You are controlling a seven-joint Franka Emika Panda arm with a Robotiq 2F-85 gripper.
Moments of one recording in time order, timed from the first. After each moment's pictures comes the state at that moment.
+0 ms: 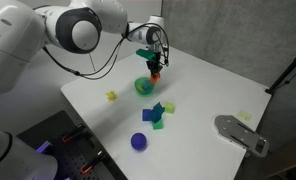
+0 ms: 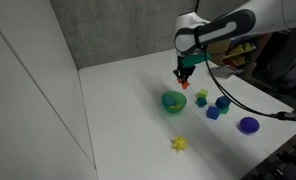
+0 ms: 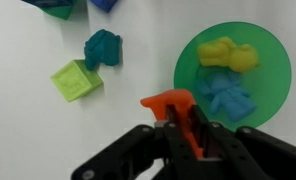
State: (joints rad) arm 0.16 0.97 -0.07 -1.13 -0.04 1.94 0.27
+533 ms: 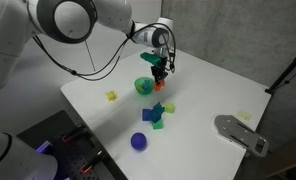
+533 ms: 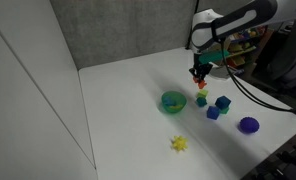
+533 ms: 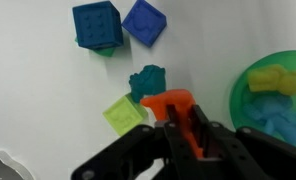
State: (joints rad) arm 0.08 0.83 -0.09 -1.36 -0.05 1.94 0.27
